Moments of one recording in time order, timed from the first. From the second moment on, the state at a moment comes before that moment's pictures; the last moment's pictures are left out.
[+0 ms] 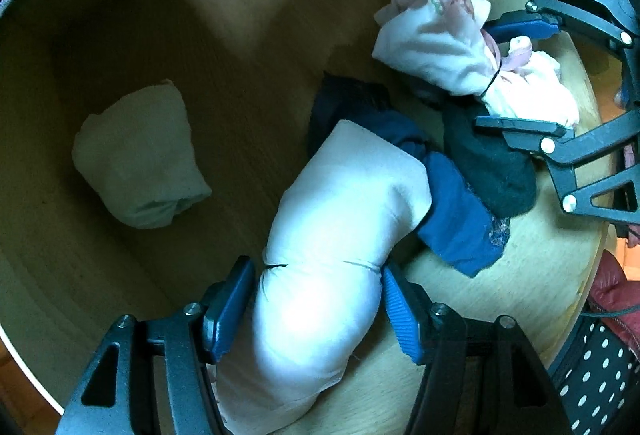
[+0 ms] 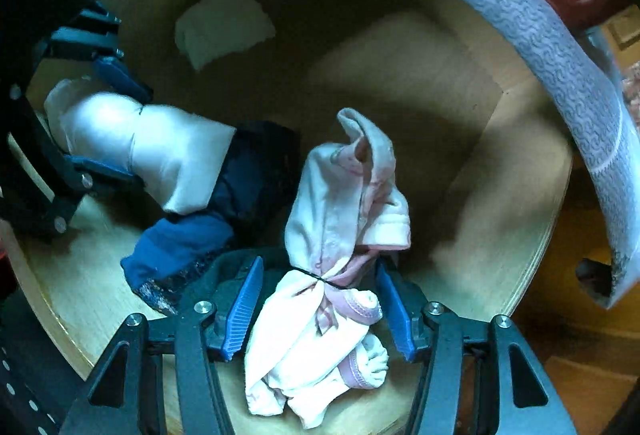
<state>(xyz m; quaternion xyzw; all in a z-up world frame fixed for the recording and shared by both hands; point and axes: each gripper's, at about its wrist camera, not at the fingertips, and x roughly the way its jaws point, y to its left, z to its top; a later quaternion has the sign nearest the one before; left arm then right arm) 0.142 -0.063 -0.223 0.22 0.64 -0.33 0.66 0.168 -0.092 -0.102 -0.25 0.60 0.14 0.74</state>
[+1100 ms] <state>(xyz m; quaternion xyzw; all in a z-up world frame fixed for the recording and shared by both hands) 0.127 -0.008 -0.166 0.12 0.55 -0.34 0.75 0.166 -0.082 -0.125 -0.28 0.59 0.17 0.73</state>
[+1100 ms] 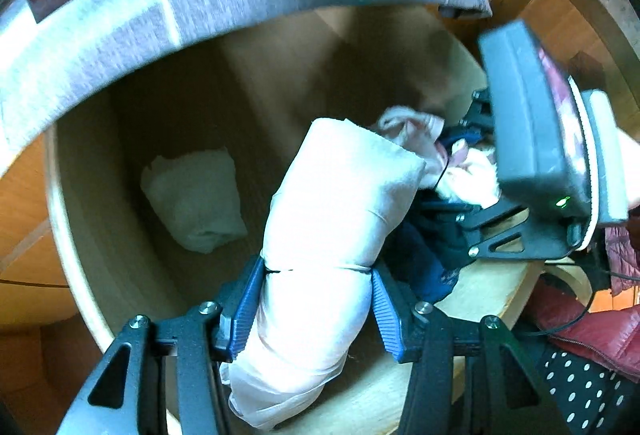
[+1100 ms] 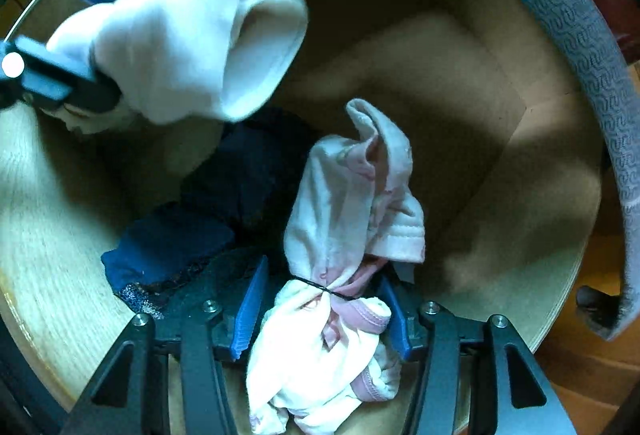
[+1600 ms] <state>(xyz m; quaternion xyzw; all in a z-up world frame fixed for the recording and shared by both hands) 0.111 0.005 -0.103 0.12 0.52 -0.35 0.77 0.163 -0.089 -0.127 -0.28 0.59 0.17 0.74</state>
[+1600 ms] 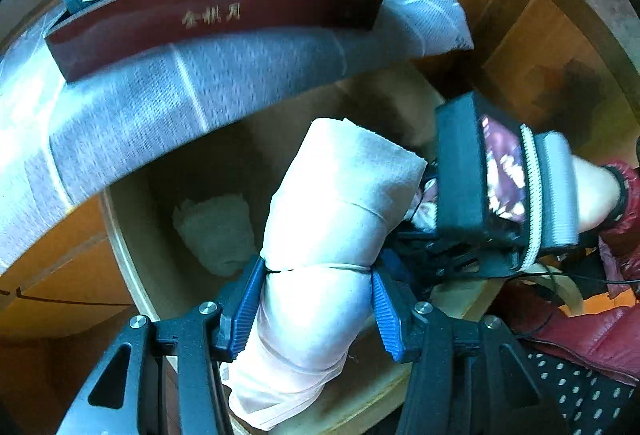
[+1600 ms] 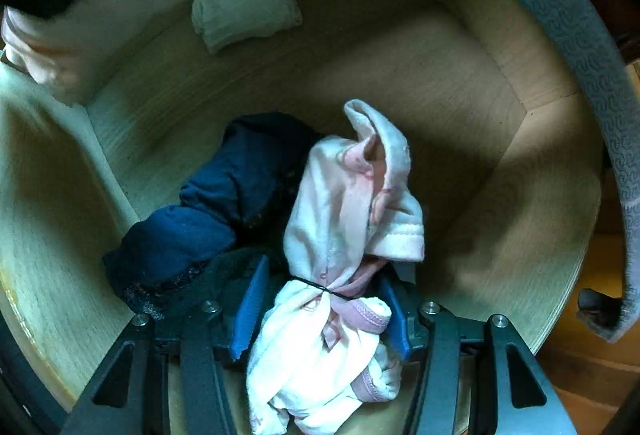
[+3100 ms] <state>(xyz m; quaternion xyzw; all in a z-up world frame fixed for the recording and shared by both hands) 0.322 -0.062 -0.011 0.24 0.46 -0.25 0.82 0.155 -0.098 -0.118 -0.27 0.57 0.19 0.75</state>
